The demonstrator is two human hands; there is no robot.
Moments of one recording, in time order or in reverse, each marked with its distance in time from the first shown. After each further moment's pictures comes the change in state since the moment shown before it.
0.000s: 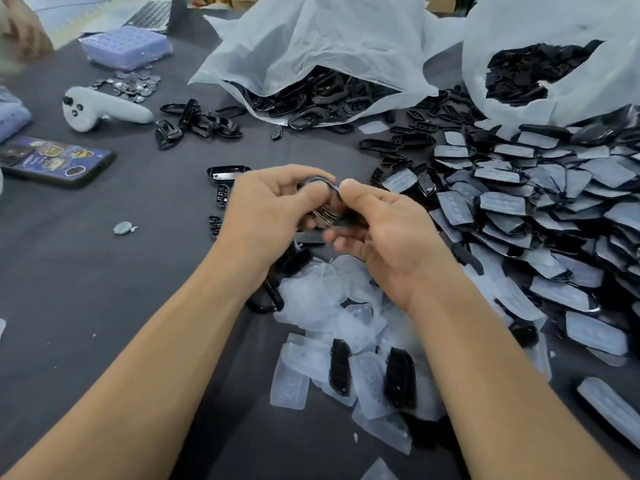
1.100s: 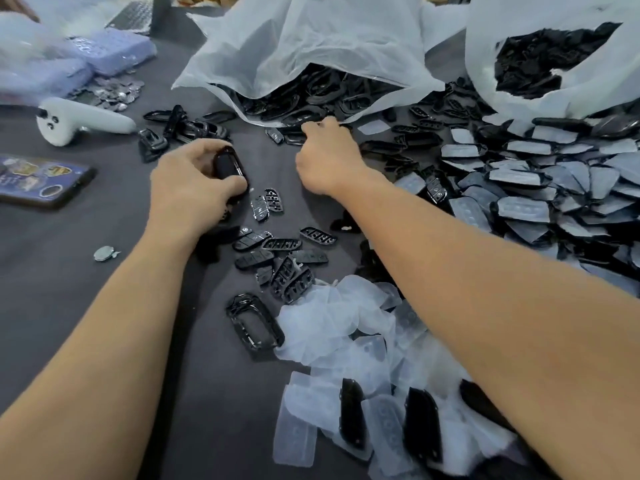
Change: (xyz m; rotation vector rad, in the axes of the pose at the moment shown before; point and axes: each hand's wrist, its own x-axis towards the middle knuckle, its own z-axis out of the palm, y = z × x) left_hand 0.085 -0.045 -0.081 0.487 0.280 -0.065; right_hand 0.175 -0.003 0.034 -1.558 0.034 -0.309
